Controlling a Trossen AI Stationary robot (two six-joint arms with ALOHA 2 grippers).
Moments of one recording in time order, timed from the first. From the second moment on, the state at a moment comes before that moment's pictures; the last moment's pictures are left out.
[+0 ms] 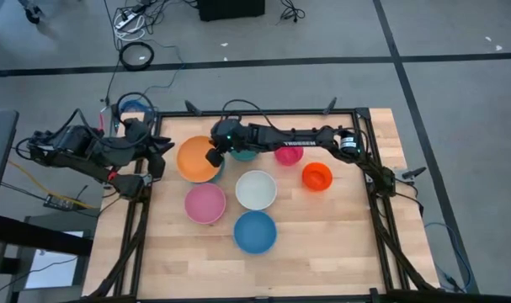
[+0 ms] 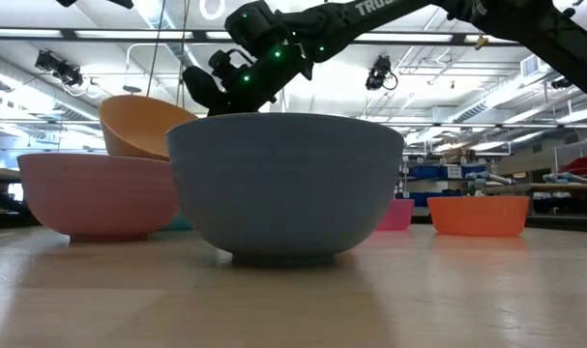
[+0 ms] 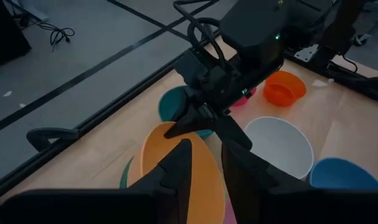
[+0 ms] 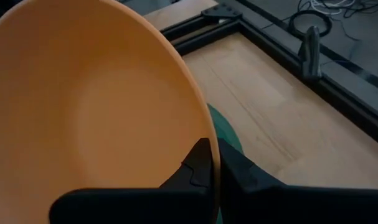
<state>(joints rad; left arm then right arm) -0.27 0.78 1.26 -1.20 -0.72 -0.68 -0.19 2.28 1.98 -0.25 0.17 0.27</state>
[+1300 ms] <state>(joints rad) -0.27 0.78 1.26 -1.20 -0.72 -0.68 -0.14 2.16 1.98 -0.60 0.33 0.05</state>
